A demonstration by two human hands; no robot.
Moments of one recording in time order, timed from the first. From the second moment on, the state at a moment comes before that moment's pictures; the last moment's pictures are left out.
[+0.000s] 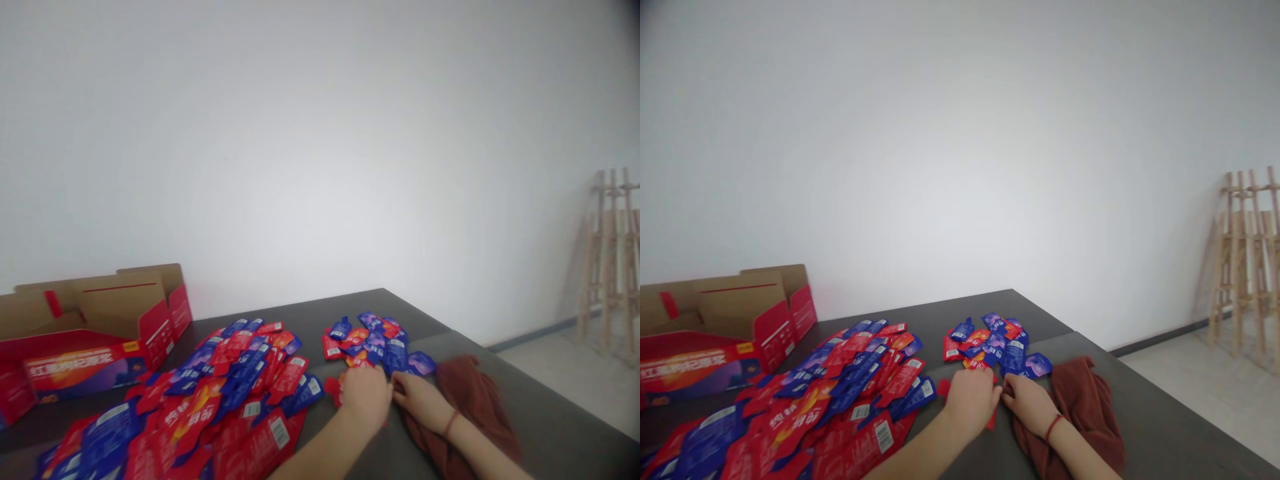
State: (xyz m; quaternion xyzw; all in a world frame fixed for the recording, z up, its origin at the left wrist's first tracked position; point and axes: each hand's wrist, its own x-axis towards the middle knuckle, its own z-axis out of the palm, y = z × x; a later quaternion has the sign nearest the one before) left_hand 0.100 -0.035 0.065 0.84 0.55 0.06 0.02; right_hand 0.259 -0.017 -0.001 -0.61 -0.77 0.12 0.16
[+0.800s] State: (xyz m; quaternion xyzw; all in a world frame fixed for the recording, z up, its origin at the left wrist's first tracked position) left_hand 0.012 -0.009 0.021 0.82 0.54 0.06 0.19; right_hand 0.244 -0.030 0.012 -0.59 -0.77 0.08 0.22
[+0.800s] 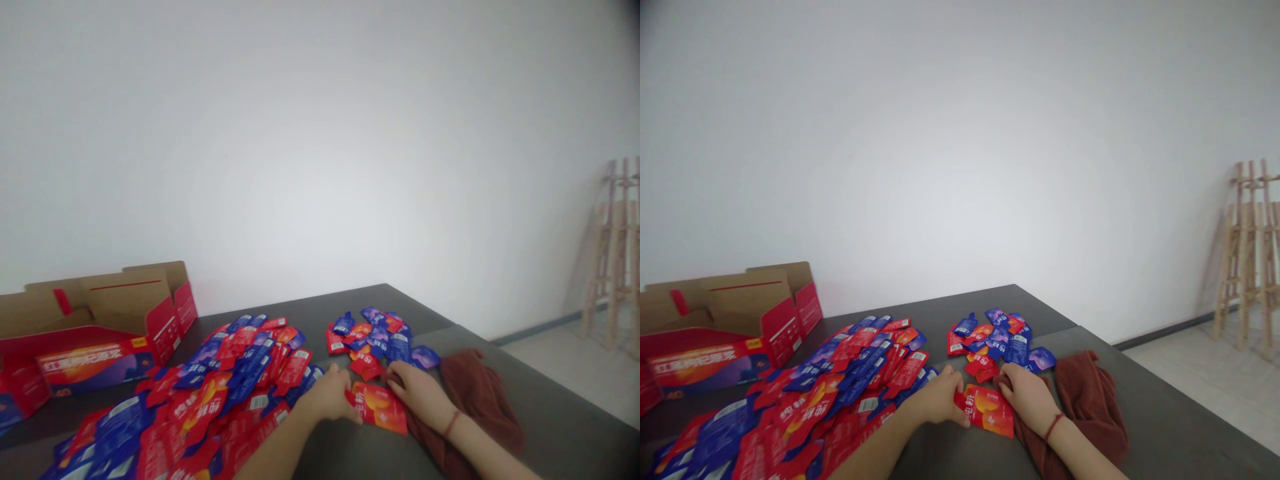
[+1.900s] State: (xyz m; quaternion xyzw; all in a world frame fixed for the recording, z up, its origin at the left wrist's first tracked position) left_hand -0.001 -0.001 -0.008 0.67 0.51 0.11 0.53; right_hand 0.197 -0.060 0.008 -0.43 -0.89 -0.02 0.16
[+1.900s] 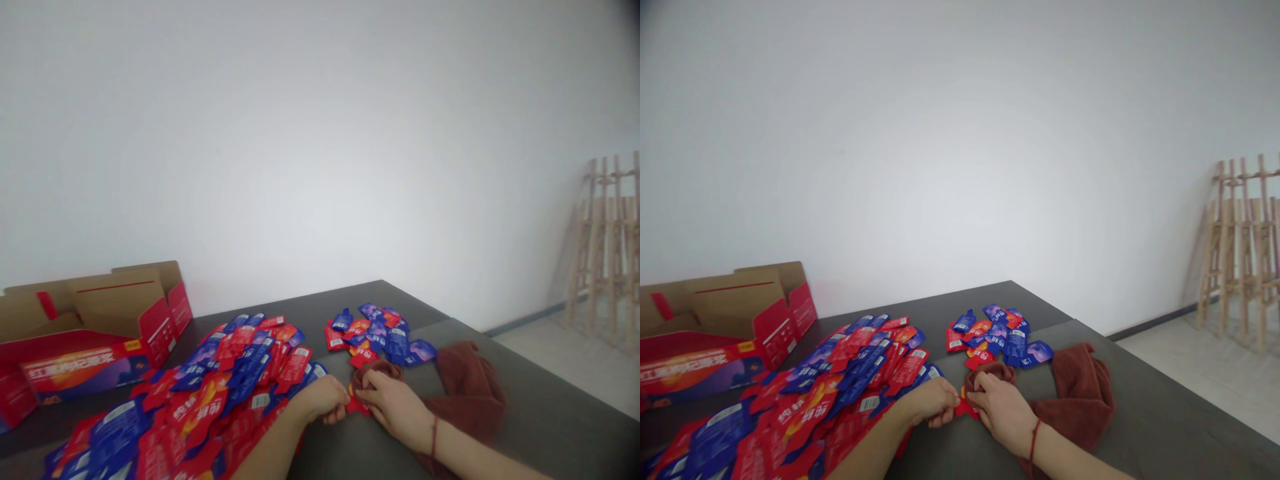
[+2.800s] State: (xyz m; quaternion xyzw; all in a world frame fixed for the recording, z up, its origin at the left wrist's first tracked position) left_hand 0.000 0.000 -0.007 0.67 0.52 0.10 0.53; right_hand 0.239 -0.066 0.008 -0.57 -0.81 0.01 0.15
